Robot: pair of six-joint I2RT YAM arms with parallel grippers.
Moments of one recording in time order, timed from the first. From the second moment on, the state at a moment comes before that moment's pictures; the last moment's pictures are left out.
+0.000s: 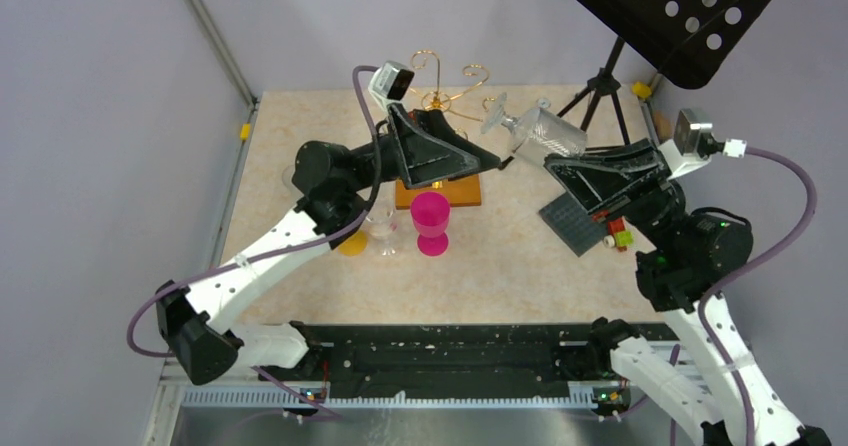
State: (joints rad) left arm -0.79 1.29 1.23 0.86 0.68 -1.53; right arm 0.41 0.70 0.88 0.69 -0.59 1.01
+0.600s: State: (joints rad) left arm -0.78 1.00 1.43 -0.39 0.17 -0.48; right arm 0.42 0.75 1.28 -0.67 -0.34 0.51
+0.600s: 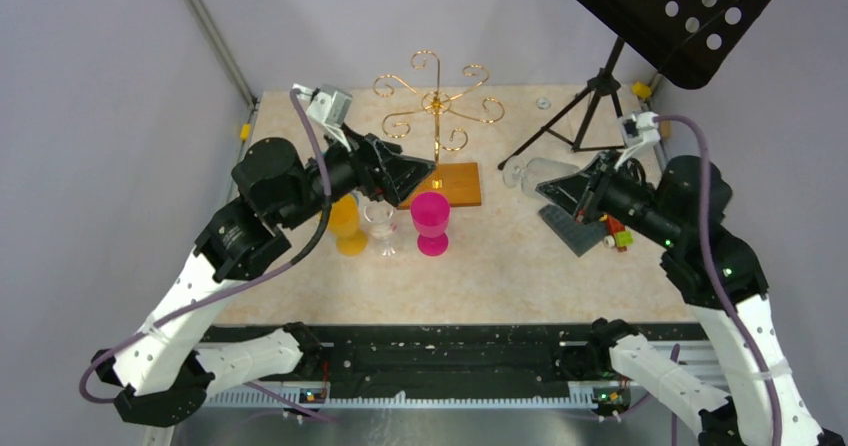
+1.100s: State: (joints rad) left arm -0.78 0.92 1.36 -0.73 -0.49 -0.28; right arm 0.71 1.03 1.06 -0.71 -0.03 0.51
